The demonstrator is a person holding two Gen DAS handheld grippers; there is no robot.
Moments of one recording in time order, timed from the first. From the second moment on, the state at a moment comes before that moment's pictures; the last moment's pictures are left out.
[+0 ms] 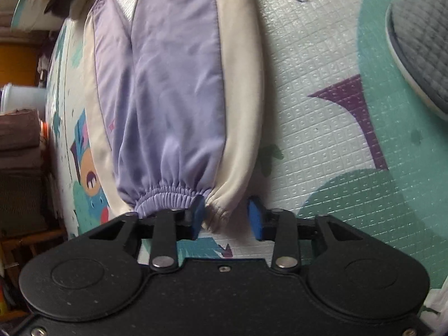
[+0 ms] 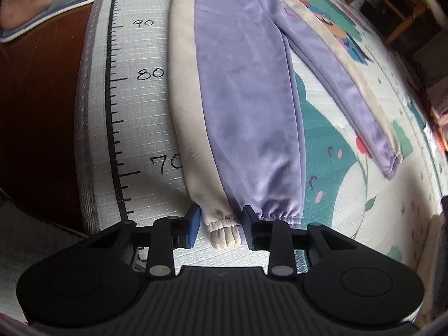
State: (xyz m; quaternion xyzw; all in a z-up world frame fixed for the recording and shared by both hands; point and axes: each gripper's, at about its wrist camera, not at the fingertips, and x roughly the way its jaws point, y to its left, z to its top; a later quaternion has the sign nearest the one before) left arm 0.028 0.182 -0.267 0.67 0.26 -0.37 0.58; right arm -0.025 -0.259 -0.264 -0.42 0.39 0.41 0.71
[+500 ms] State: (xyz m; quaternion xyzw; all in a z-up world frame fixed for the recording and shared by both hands) left arm 0.080 0.199 -0.184 0.35 0.35 -0.27 0.82; right arm 0.058 -0.296 -0.192 -0.31 0.44 0.38 0.75
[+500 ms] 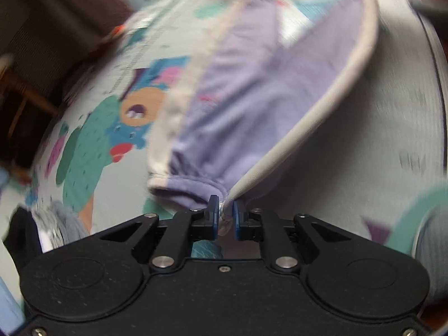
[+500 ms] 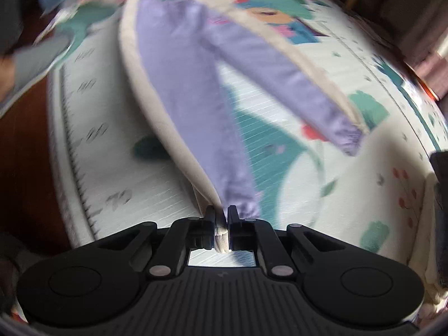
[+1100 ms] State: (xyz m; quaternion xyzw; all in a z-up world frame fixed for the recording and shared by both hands) left arm 0.198 0.234 -0.184 0.14 0.40 -0.19 0.89; right arm 0.305 -0.273 -0.178 -0.31 0.49 0.32 0.75
